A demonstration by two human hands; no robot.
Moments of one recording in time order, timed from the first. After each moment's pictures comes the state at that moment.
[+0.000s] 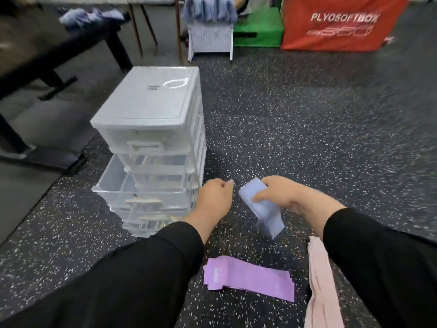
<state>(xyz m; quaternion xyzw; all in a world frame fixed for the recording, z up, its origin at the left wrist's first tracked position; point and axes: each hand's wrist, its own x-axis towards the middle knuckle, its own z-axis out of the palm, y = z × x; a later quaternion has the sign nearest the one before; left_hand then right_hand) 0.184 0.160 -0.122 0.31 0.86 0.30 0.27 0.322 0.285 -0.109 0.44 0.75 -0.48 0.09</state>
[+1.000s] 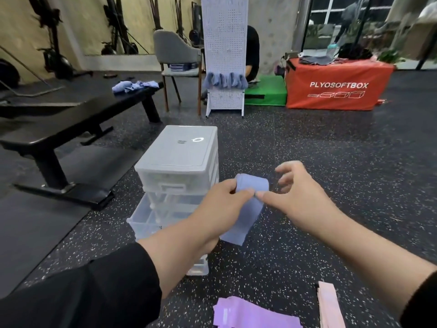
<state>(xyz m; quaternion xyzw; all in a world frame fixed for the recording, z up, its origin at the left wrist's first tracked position) 0.220 0.080 0.058 0.35 0.71 0.51 0.35 0.356 0.190 0.074 0.40 0.81 -0.37 -0.22</state>
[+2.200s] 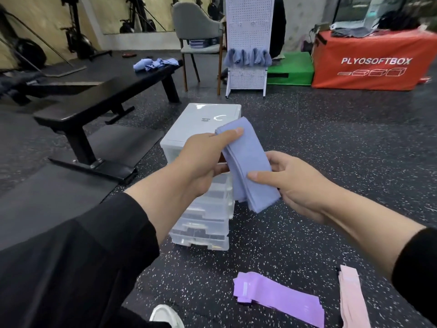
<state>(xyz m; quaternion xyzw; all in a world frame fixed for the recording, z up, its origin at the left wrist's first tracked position) 0.154 0.056 0.094 0.20 0.63 0.66 0.36 0.301 0.166 0.051 0.19 0.65 -0.71 -0.15</state>
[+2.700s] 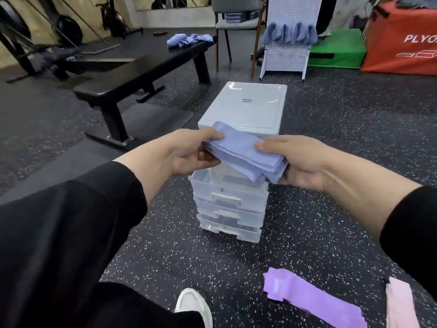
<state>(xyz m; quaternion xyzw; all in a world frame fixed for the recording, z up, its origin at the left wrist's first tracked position) 0.012 -0.002 0.043 0.11 0.67 0.59 0.44 0.183 0.155 0.032 0.25 0.59 -0.77 -0.03</state>
